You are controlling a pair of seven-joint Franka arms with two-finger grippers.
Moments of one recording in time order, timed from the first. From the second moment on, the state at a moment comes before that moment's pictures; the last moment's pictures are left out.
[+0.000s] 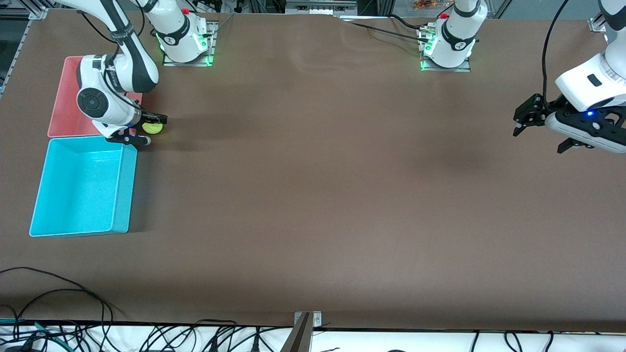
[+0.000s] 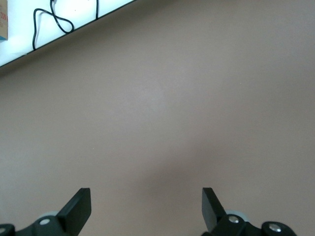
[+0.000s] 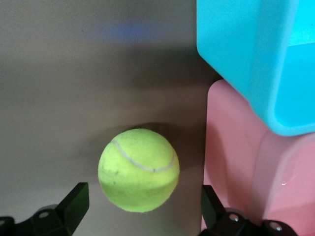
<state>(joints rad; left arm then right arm) -0.09 0.01 0.02 -1.64 0.00 1.74 0.36 0.07 0.11 -0.14 -2.56 -0.23 2.31 0.16</state>
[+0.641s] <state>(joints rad) -0.15 0.00 0.12 -1.62 -0.04 1.70 0.32 0.07 0.11 -0.14 -2.56 -0.23 2.36 0.20</state>
